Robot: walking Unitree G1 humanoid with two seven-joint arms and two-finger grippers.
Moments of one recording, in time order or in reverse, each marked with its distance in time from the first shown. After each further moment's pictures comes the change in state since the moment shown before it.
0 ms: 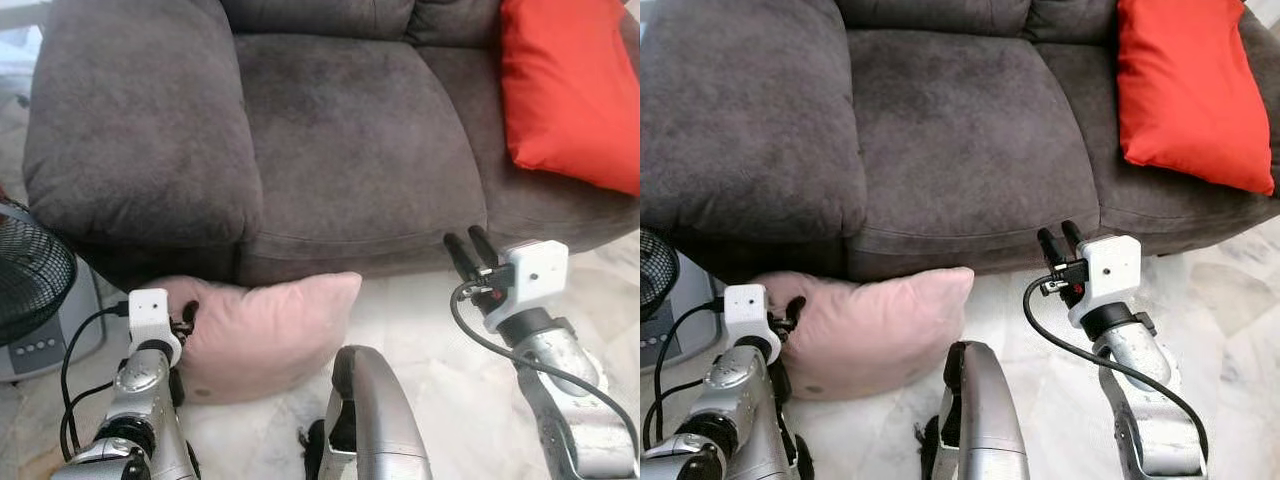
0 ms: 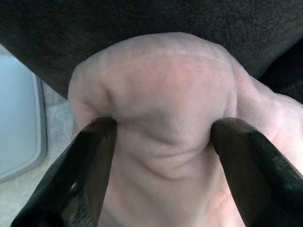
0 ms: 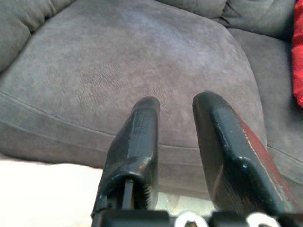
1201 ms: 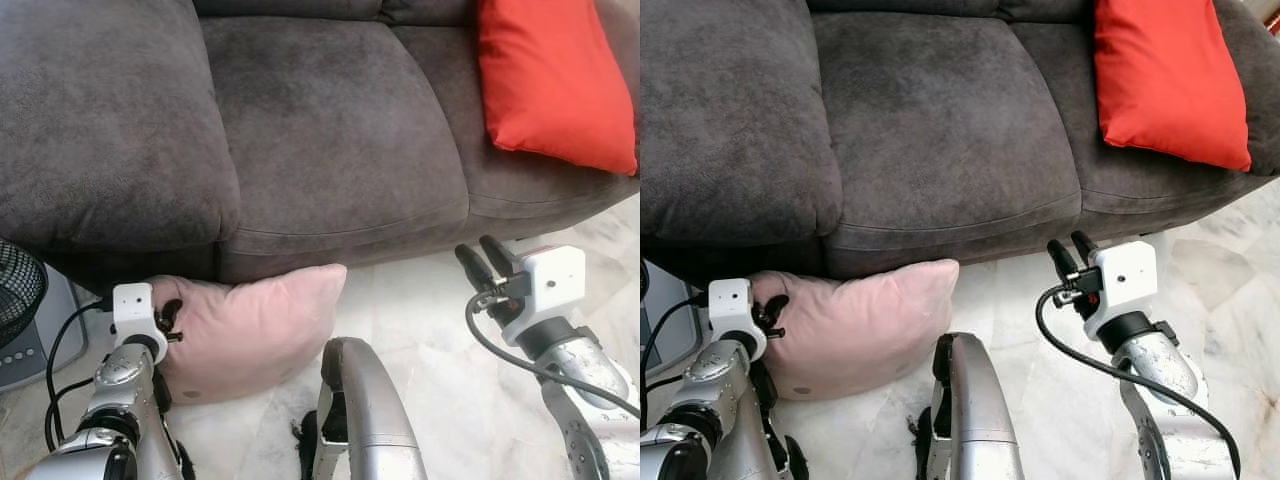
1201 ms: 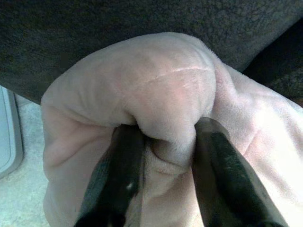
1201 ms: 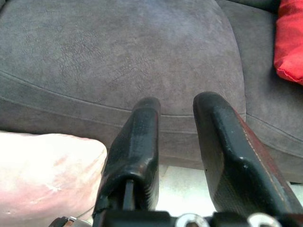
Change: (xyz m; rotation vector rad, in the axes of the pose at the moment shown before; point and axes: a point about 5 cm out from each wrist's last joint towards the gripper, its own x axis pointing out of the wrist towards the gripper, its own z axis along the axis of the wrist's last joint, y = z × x) left arm 0.004 0.013 0.004 -0.018 0.042 -0.054; right arm -0.015 -0.007 0.005 -0.029 0.068 0.010
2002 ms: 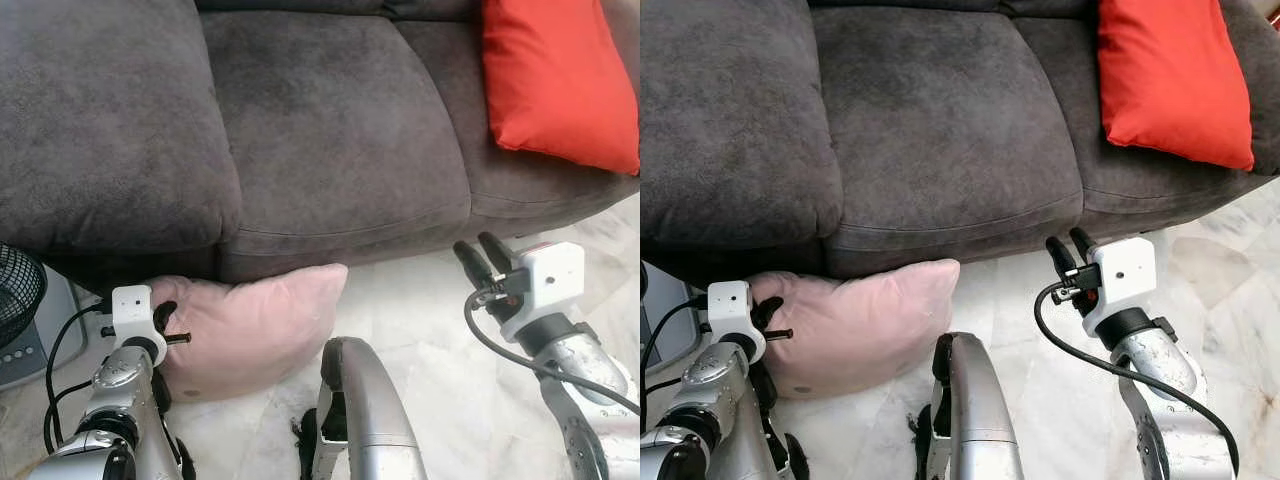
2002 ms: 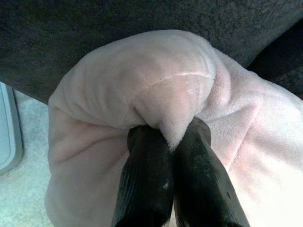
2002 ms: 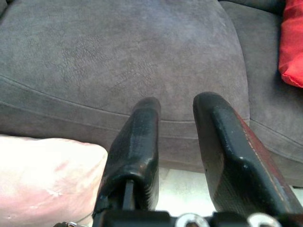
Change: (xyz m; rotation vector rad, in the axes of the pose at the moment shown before) left arm -0.001 0.003 -0.001 -0.003 0.000 0.002; right arm 0.004 0.001 0.004 -0.001 -0.016 0.009
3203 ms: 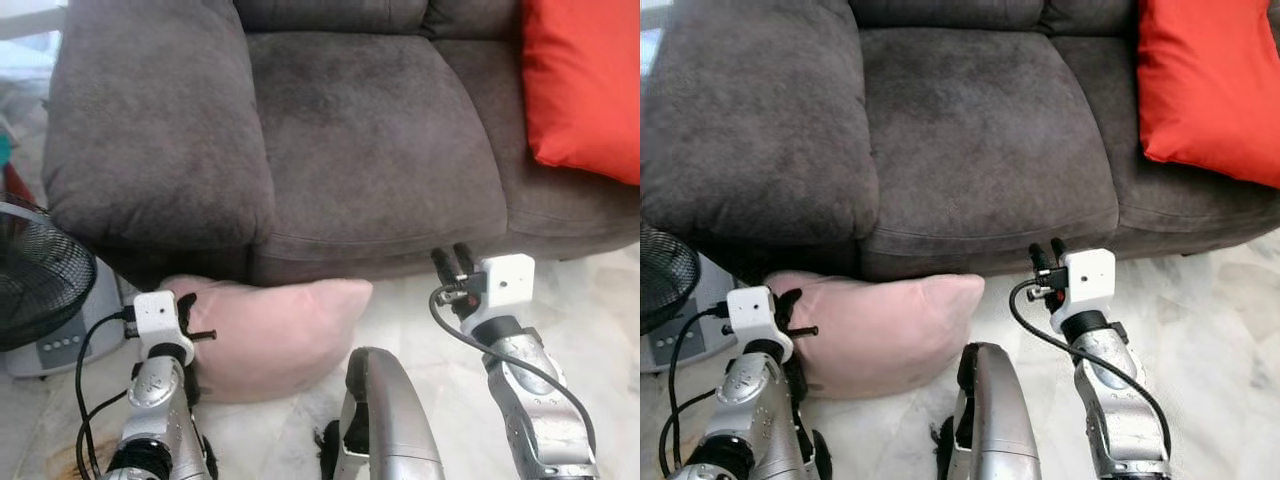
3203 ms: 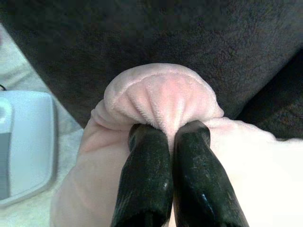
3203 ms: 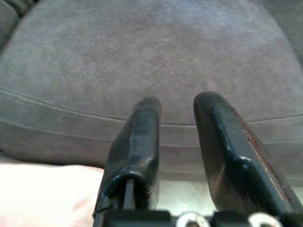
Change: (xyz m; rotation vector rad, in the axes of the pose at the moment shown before) left arm -0.019 -0.046 -0.008 -0.033 -0.187 -0.008; right arm 0.031 0.020 -0.050 0.111 0.023 -0.108
